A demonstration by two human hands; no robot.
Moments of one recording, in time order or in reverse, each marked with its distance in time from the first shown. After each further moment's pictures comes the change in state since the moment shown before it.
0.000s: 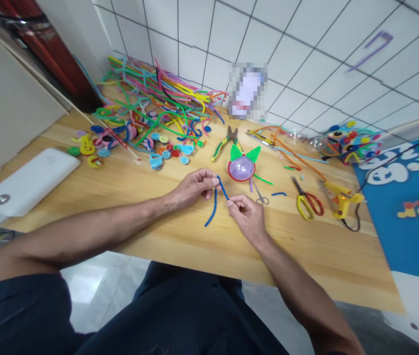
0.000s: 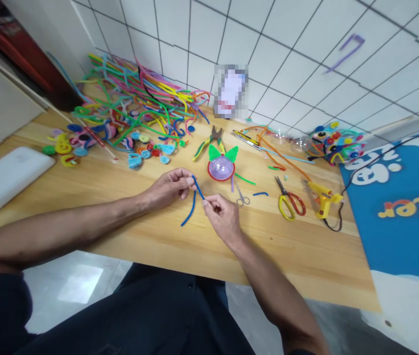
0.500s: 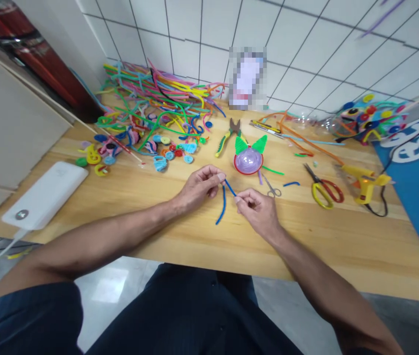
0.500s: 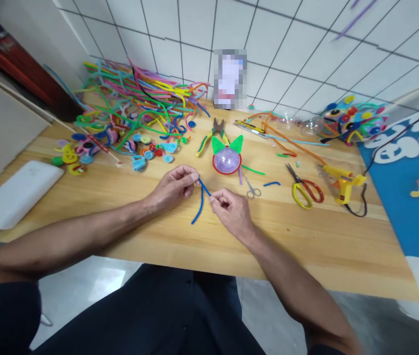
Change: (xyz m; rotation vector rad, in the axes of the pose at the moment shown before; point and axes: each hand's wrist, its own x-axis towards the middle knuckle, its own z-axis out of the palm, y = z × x) left_hand -0.006 0.002 0.003 0.047 0.047 0.075; right_hand 0.000 -0.007 0.004 0.015 -0.002 -0.009
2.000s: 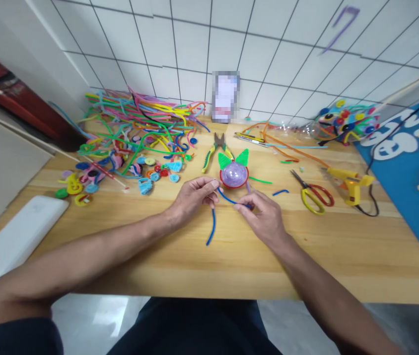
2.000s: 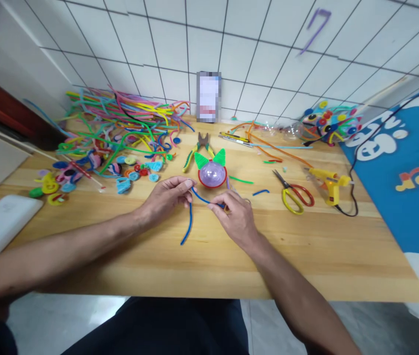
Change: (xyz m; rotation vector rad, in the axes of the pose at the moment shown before) left_hand 0.025 0.015 0.015 0.044 0.005 -0.146; right_hand 0.018 0.009 -0.034 -0.231 0.179 -0.252
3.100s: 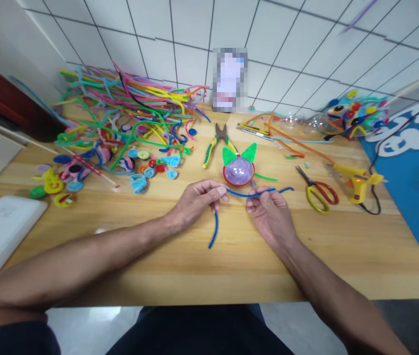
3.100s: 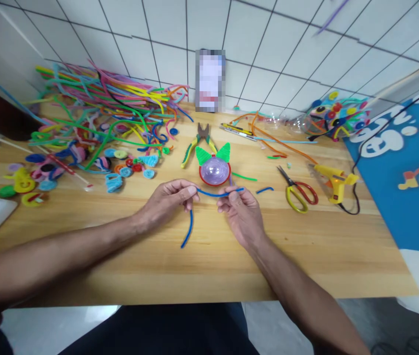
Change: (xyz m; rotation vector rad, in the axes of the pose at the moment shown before) left_hand -0.003 -0.010 -0.004 0.080 -0.100 0.028; right_hand -0.004 0.006 0.012 0.871 0.122 0.591
